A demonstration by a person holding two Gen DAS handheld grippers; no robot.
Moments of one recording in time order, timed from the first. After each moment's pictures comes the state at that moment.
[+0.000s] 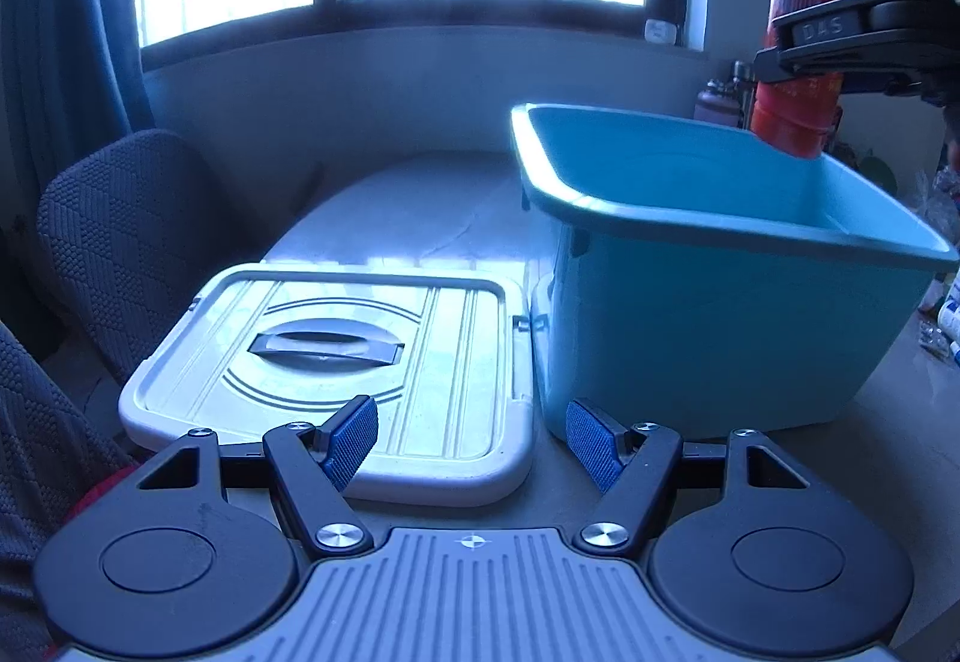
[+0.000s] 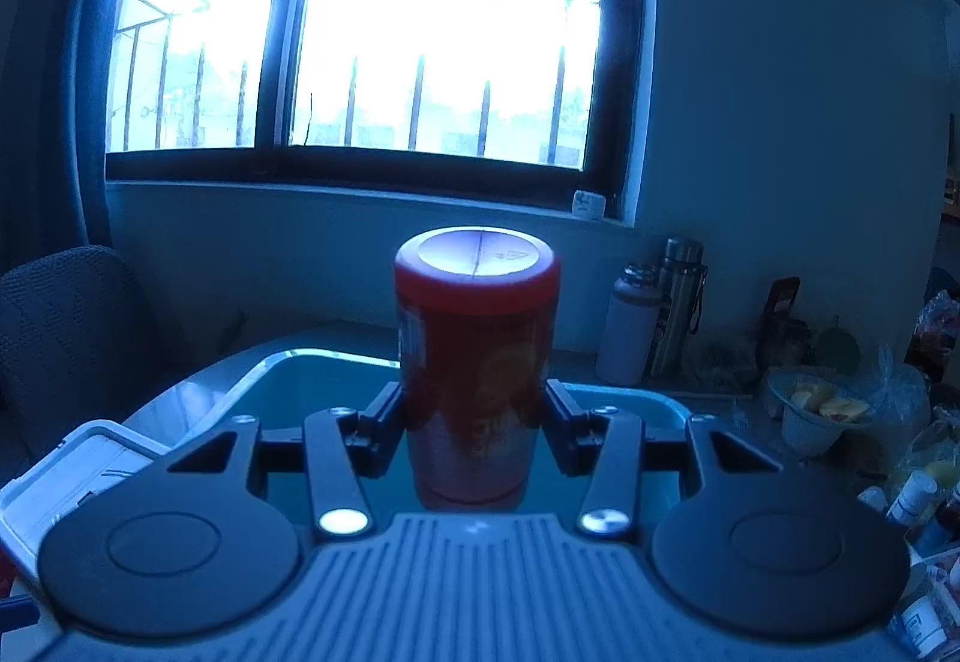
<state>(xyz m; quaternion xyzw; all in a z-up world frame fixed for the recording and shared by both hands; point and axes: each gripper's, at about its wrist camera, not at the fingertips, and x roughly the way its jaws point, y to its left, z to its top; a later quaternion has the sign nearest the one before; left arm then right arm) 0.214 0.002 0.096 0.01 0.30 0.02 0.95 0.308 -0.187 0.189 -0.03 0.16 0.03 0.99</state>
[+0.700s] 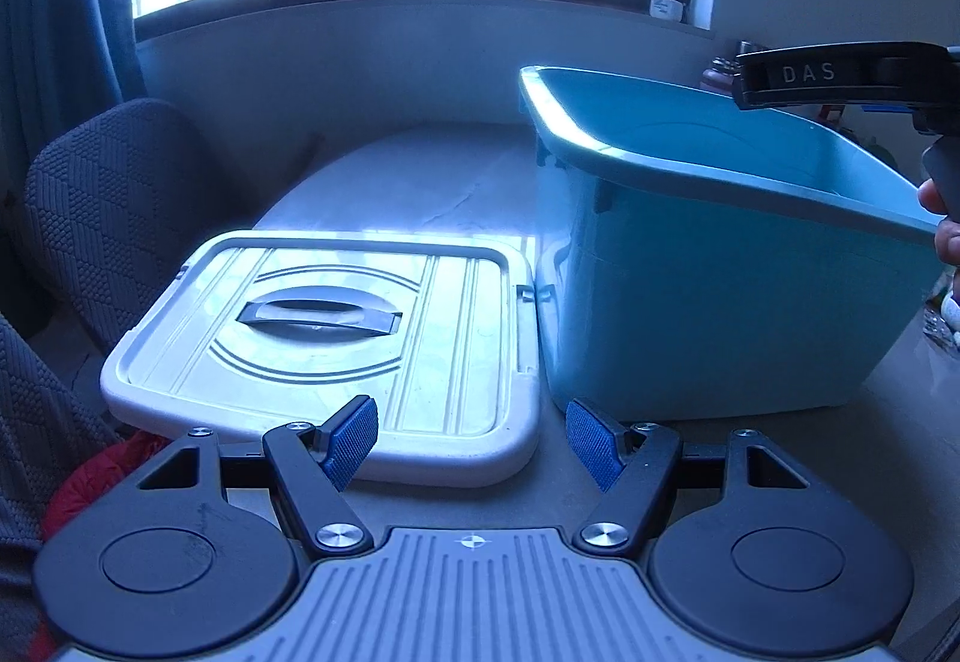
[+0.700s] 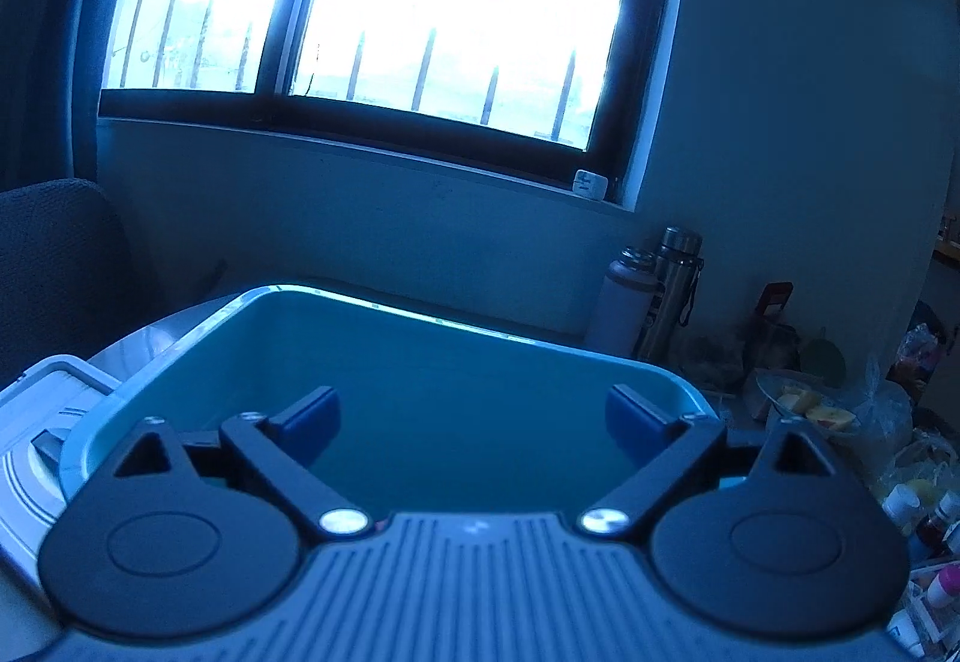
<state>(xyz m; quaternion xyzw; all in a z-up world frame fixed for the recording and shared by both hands) 0.218 0.009 0.083 0.00 0.31 0.01 0.95 0.295 -0.162 0.170 -0.10 0.16 0.02 0.98</state>
